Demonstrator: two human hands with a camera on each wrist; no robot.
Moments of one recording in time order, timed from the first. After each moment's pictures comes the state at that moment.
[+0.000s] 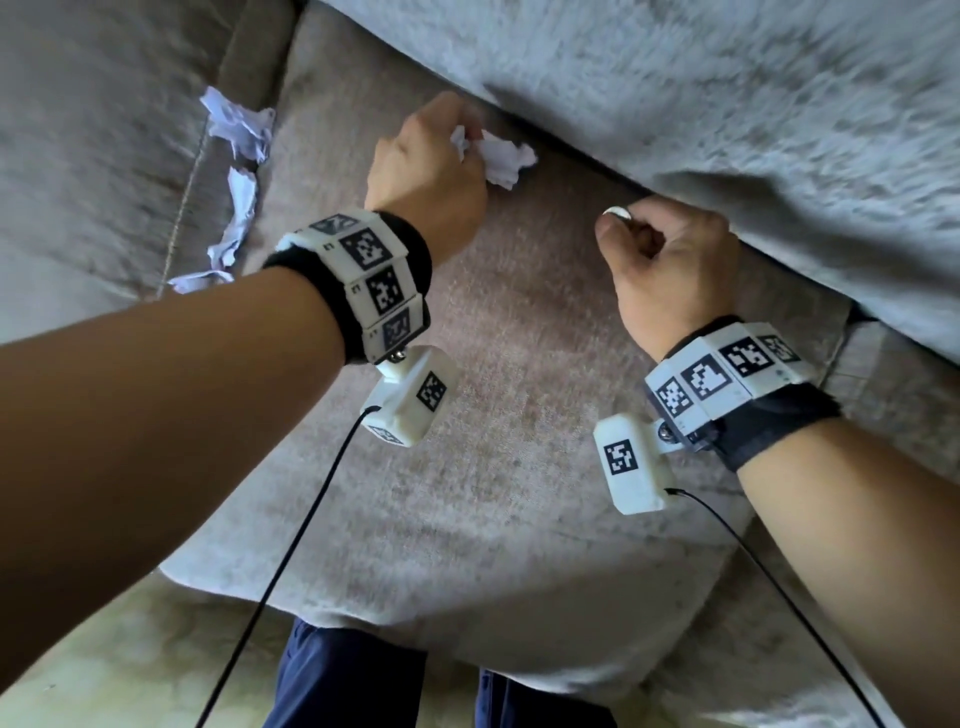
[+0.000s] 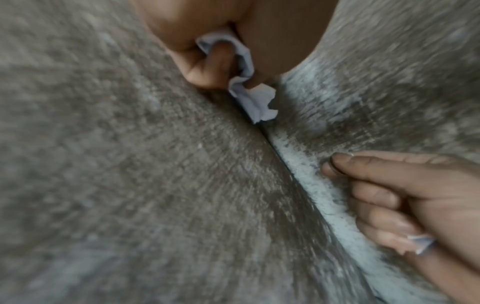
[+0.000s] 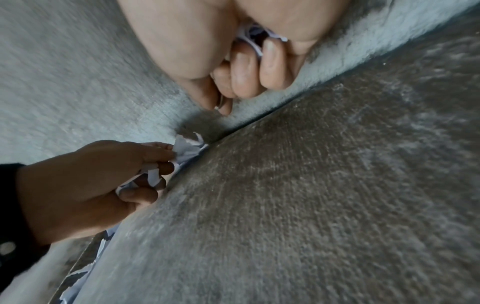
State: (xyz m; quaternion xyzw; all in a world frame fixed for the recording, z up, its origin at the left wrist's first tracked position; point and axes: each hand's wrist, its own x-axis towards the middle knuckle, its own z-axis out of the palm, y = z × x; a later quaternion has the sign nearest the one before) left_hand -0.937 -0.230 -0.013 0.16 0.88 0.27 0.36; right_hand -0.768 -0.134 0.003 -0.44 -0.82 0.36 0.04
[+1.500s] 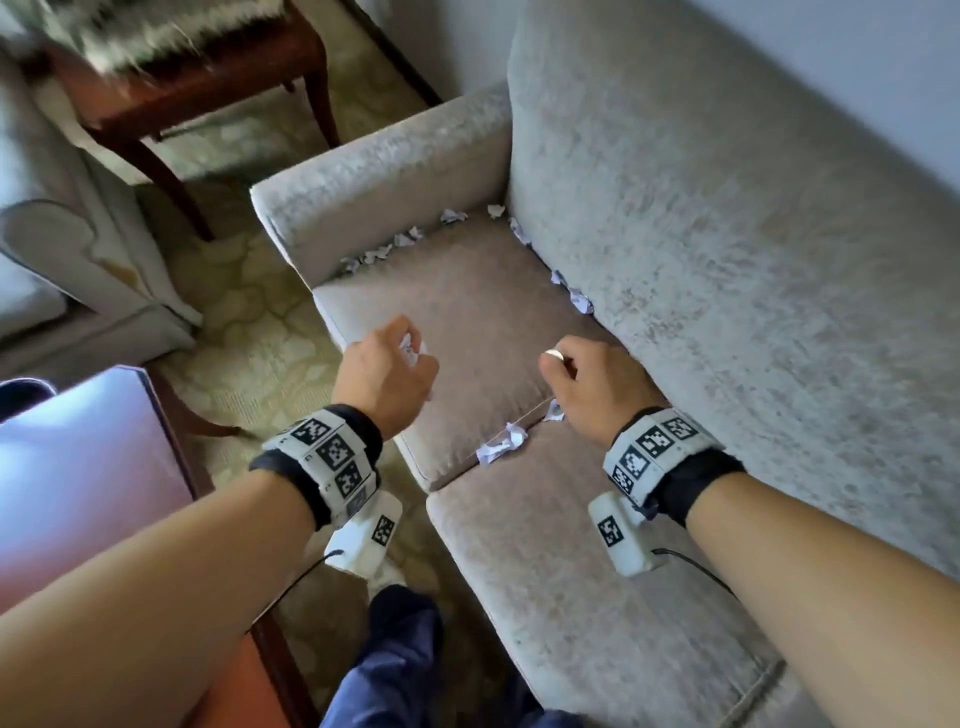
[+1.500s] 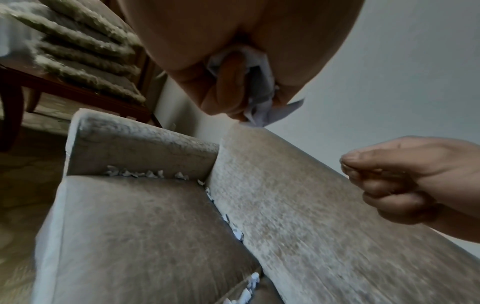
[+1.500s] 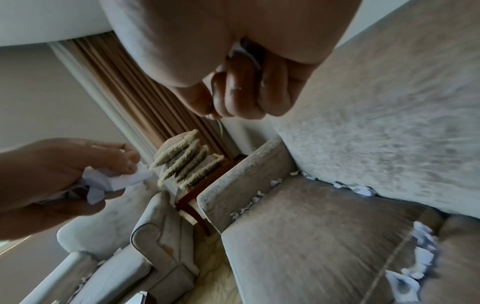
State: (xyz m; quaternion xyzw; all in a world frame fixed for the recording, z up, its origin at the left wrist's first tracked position) left_hand -0.910 -0.677 0.422 -0.03 0.93 0.36 0.11; right_hand -0.870 -0.463 0.420 -0.08 -0.94 0.31 -0.09
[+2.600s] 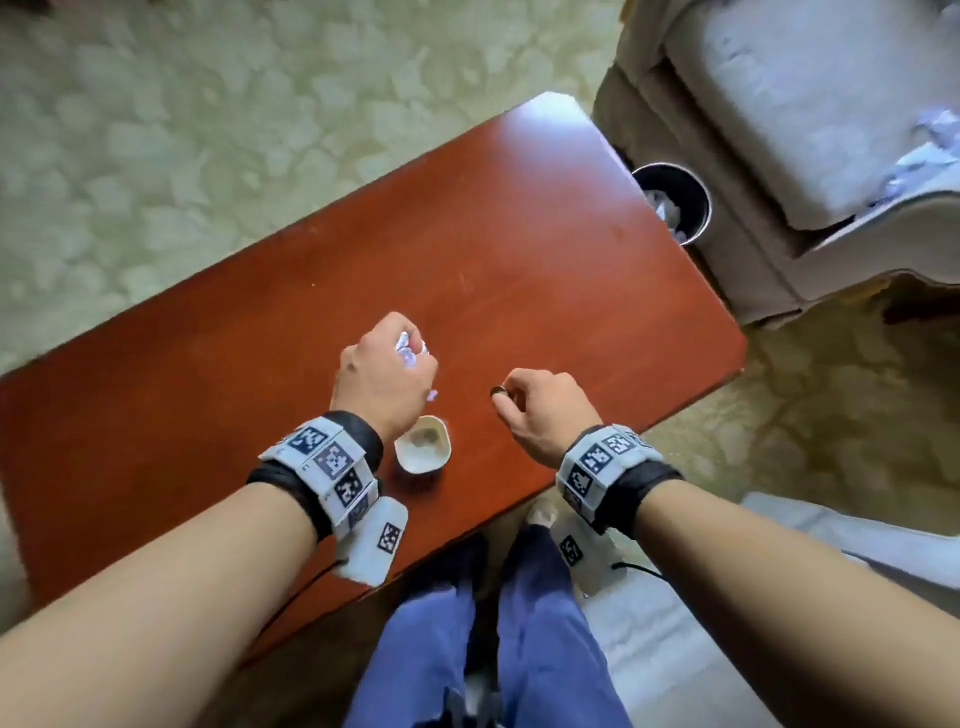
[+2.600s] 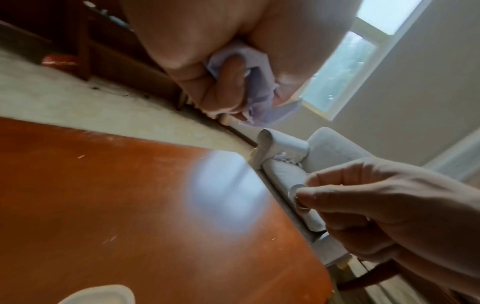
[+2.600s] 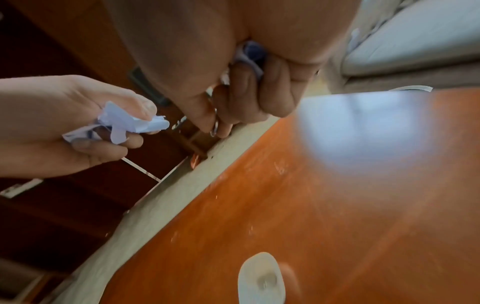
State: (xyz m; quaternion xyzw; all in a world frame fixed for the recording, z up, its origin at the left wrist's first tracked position) left_hand -0.673 -1.200 0.332 -0.76 0.56 0.31 -0.12; right_hand -0.853 -1.173 0.292 0.63 -0.66 0.03 -0.40
